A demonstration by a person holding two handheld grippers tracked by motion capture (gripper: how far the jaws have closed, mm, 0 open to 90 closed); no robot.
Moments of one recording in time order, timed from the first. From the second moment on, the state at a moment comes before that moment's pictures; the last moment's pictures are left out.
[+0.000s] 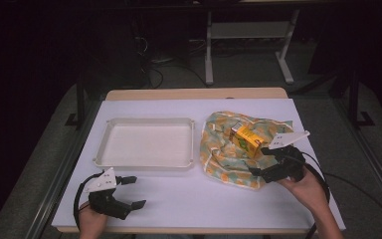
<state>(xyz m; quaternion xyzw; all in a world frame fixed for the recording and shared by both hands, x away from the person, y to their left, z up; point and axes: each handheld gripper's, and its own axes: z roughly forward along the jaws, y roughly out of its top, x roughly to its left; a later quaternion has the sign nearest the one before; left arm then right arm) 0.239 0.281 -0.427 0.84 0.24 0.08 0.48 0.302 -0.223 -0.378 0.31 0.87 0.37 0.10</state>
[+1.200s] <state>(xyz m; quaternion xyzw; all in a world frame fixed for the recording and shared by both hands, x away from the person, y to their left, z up) 0.239 0.282 -0.427 0.84 0.24 0.08 0.48 0.365 -0.223 -0.371 0.35 0.87 0.32 0.11</state>
